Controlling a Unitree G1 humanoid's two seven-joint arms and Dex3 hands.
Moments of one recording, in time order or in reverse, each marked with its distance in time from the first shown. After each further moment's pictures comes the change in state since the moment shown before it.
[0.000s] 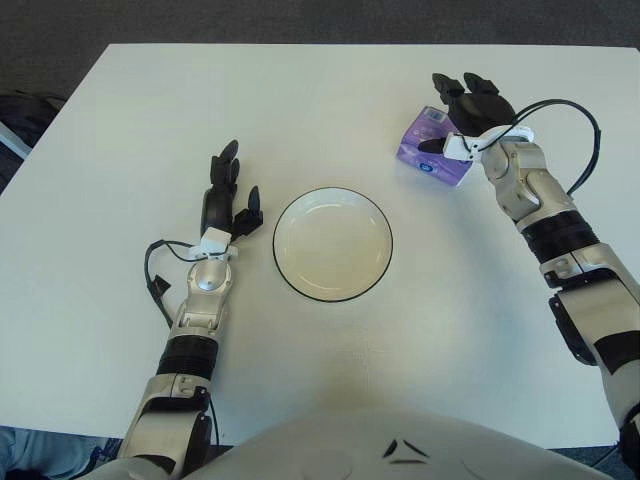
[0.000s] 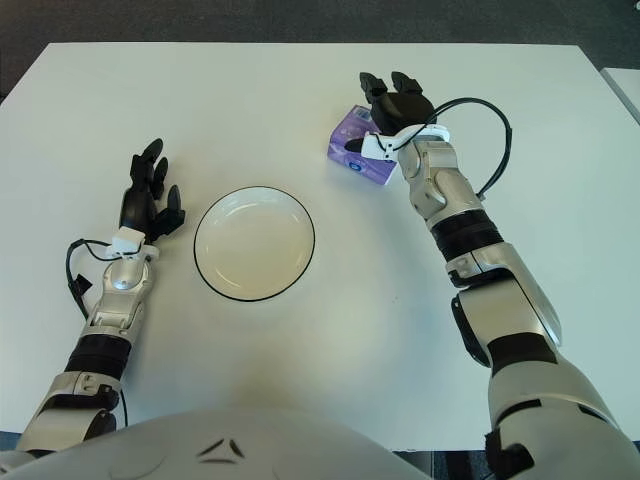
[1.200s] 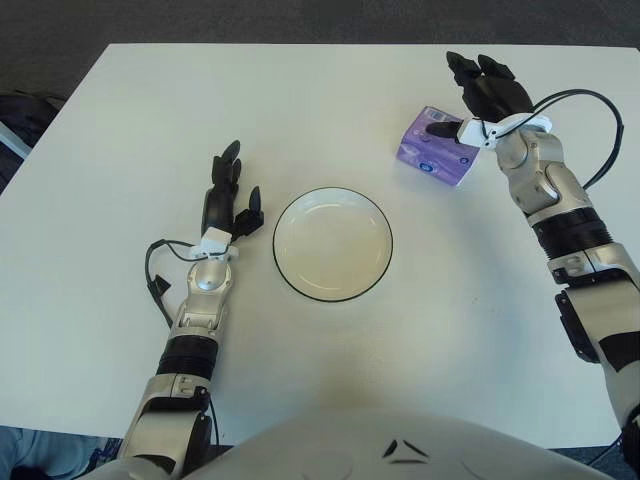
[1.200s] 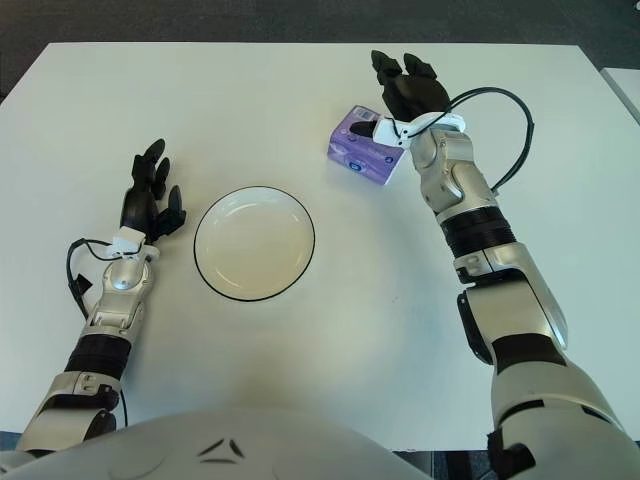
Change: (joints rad) left arm 0.000 0.000 0.000 0.000 -0.001 0.000 -0.016; right arm 0.000 -0.013 -0.070 -0.032 0.060 -0.017 0.000
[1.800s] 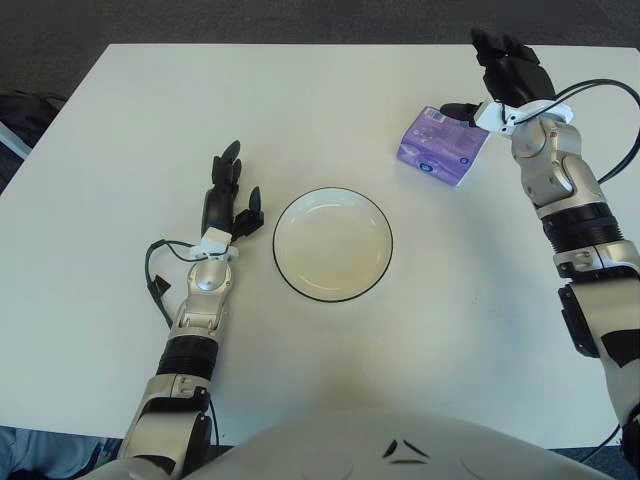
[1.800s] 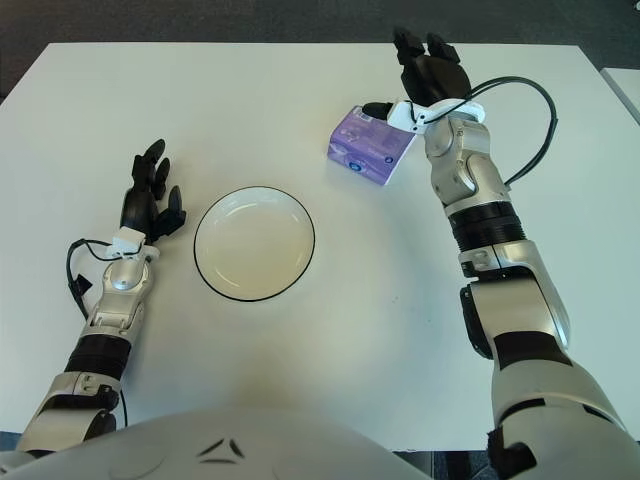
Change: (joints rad) left arm 0.000 0.000 0.000 0.000 0.000 0.001 -0.001; right arm -0.009 -0.009 -0.075 -0.032 0.014 0.020 -0.014
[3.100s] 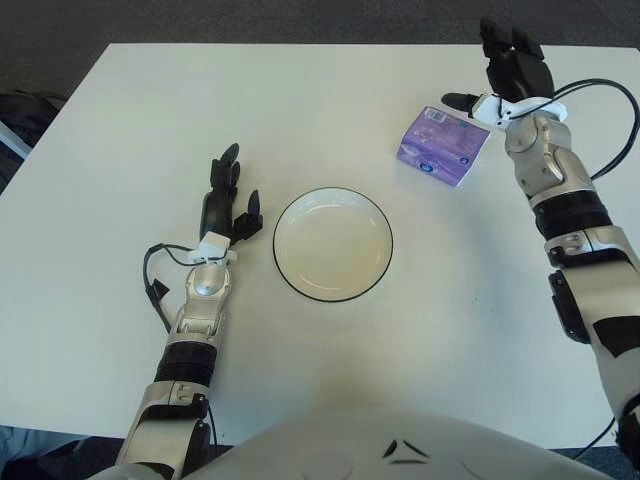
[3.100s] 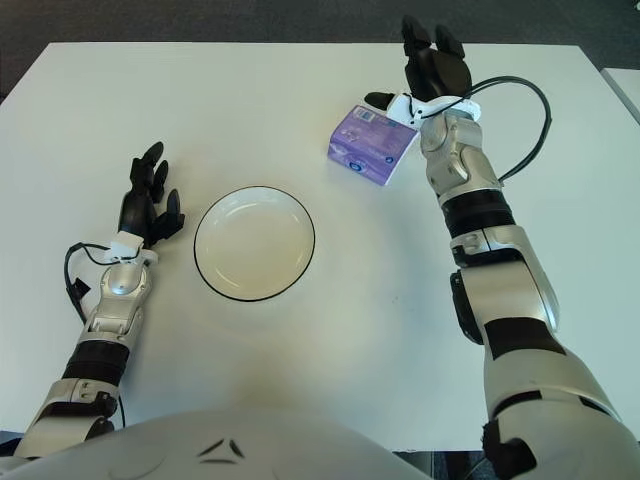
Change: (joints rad) left arm 0.027 -0.001 0.000 -0.032 0.000 0.005 0.000; right arm -0.073 0.029 -0.029 0.156 0.011 -0.046 -0.148
